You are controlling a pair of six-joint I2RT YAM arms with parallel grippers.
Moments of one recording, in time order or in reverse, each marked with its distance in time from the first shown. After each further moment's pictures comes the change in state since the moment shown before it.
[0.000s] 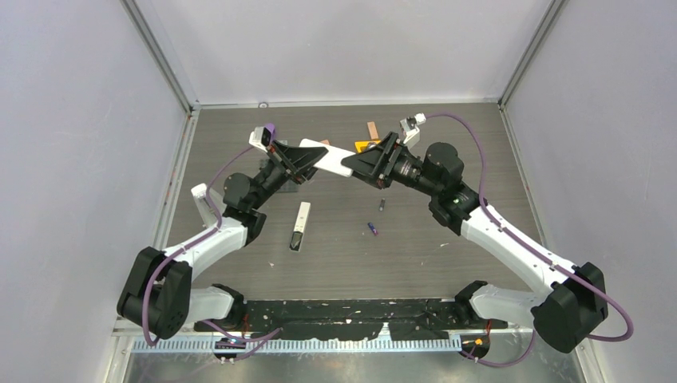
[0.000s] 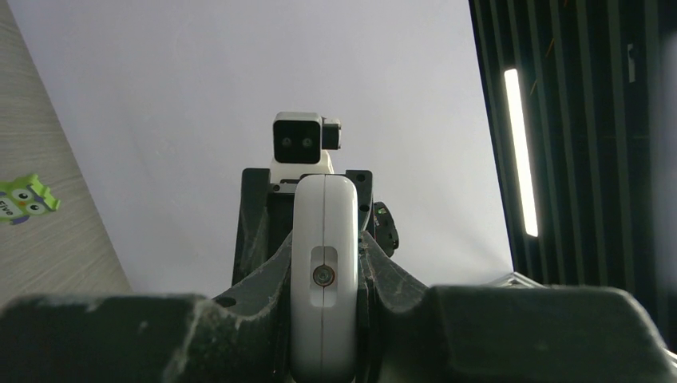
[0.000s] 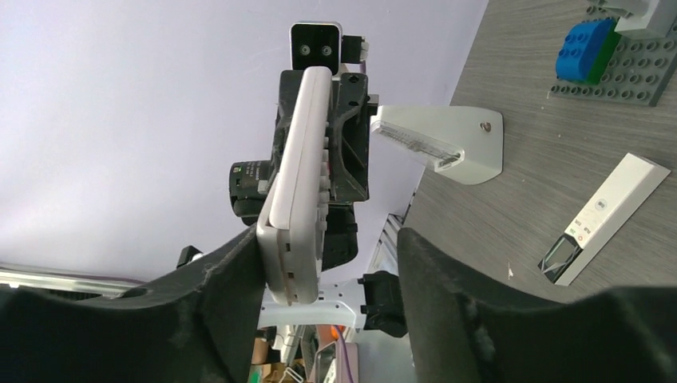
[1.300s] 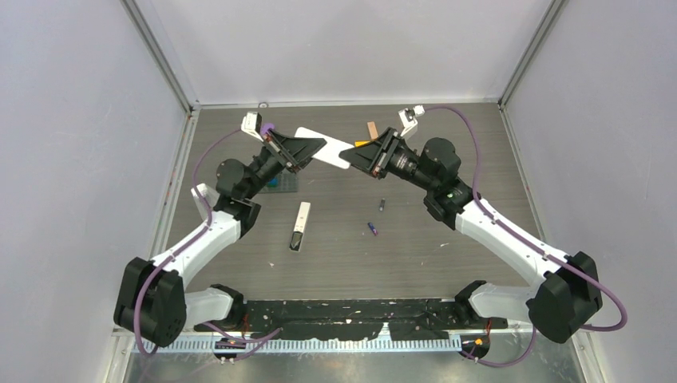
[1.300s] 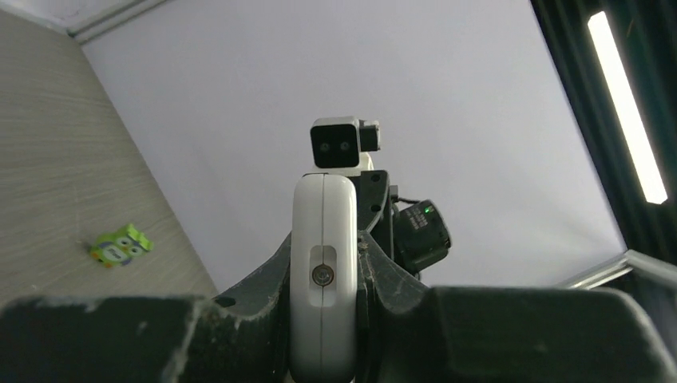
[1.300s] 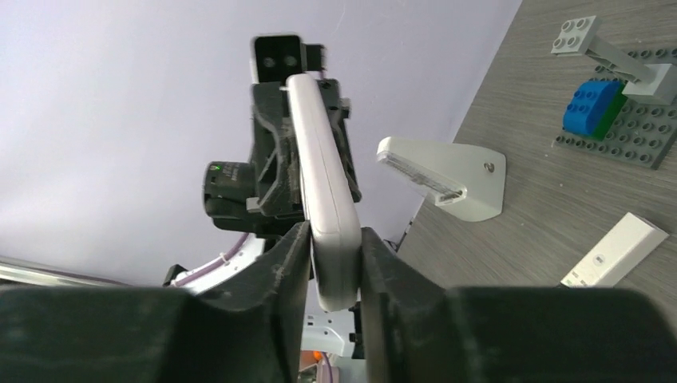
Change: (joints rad) left arm 0.026 -0.037 0.106 -0.187 0.039 0.257; right arm 0.015 0.069 0.025 0.128 0.026 -0.027
